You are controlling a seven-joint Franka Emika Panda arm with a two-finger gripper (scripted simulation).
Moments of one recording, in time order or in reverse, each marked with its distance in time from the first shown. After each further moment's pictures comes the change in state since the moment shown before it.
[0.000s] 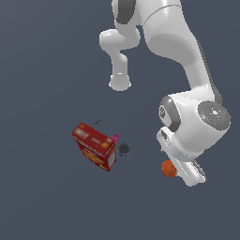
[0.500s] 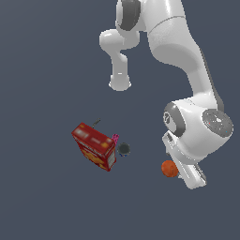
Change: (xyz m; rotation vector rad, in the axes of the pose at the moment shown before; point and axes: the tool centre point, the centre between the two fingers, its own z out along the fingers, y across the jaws) arm -0.021 -0.009 0.024 -0.001 -0.003 0.108
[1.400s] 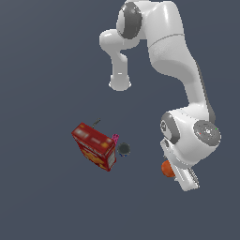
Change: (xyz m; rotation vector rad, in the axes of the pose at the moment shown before) arm -0.003 0.001 0.046 -0.001 0.000 0.018
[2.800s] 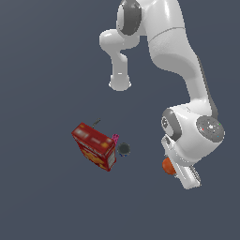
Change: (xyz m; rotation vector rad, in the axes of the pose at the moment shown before) arm 0.000 0.003 -0.016 -0.004 0.000 0.001
